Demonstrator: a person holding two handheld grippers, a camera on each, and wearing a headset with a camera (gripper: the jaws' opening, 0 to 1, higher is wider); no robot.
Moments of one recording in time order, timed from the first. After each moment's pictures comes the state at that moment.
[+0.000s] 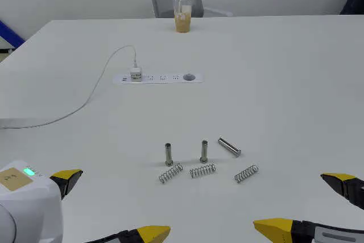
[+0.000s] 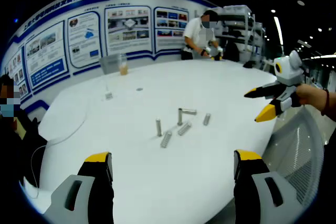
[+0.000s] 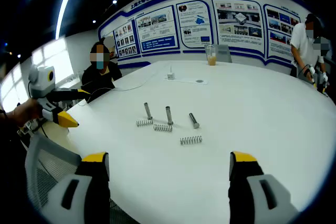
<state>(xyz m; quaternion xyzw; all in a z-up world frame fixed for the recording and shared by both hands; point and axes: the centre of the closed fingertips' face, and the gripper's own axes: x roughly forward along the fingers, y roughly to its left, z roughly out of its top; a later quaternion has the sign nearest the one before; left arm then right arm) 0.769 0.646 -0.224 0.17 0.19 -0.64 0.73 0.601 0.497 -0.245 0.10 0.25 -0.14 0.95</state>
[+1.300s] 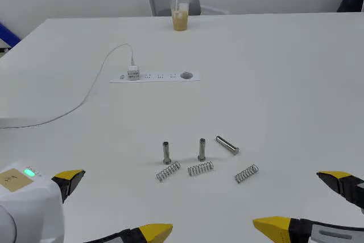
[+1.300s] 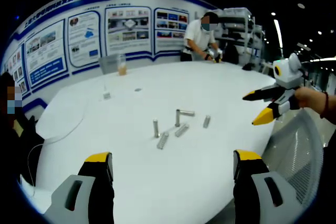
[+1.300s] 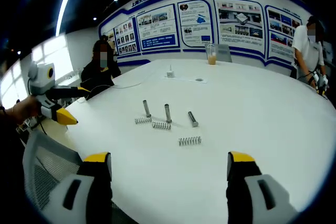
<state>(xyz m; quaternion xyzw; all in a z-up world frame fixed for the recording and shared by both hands) 0.764 0.641 -0.227 0.16 0.19 -0.64 0.72 0.600 0.495 -0.250 0.09 0.25 -0.14 0.95</state>
